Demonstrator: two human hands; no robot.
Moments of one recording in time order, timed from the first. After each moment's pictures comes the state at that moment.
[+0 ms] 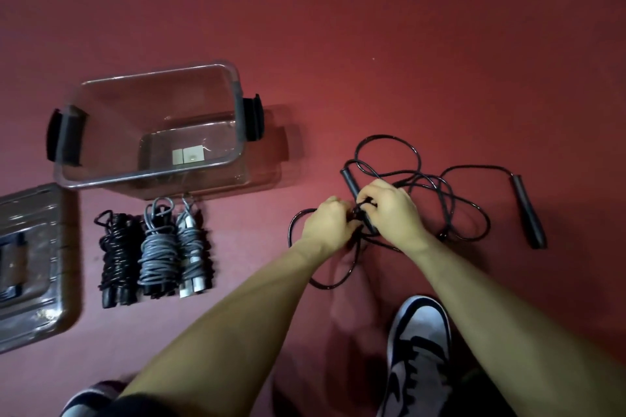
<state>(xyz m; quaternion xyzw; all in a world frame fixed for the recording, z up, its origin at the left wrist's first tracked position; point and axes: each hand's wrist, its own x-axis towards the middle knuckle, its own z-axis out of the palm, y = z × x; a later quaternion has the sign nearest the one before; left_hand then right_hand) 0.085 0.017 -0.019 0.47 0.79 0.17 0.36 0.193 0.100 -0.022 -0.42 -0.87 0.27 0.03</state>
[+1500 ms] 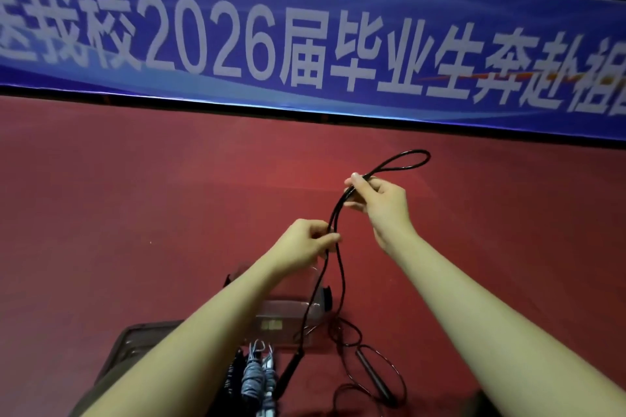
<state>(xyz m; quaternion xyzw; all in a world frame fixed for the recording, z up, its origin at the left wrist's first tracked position) -0.019 -0.144 0.354 0.50 0.71 0.46 0.19 0.083 -0.044 0.407 -0.21 -0.64 0.59 0.45</state>
